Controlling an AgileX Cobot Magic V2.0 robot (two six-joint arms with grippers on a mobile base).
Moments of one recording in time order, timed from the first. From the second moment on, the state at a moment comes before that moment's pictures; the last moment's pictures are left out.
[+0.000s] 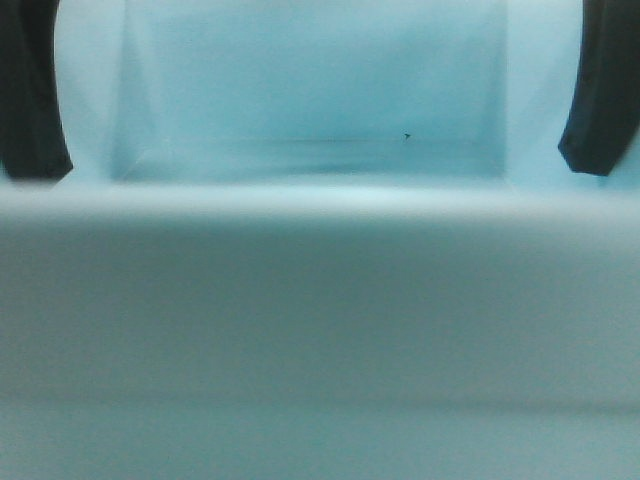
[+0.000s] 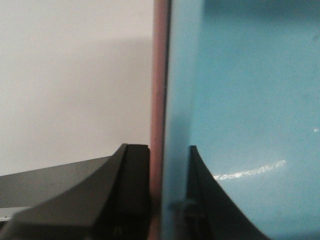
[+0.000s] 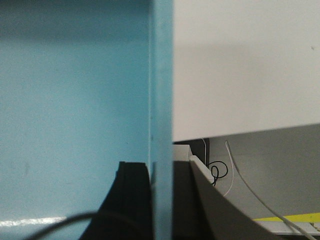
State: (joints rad) left arm -0.82 1.33 -1.20 0.00 1.25 -0.77; right arm 0.84 1.26 -1.15 -0.12 1.26 0.88
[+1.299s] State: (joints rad) left arm -0.82 1.33 -1.20 -0.01 1.25 -0.77; right arm 0.84 1.26 -1.15 -0.12 1.26 0.88
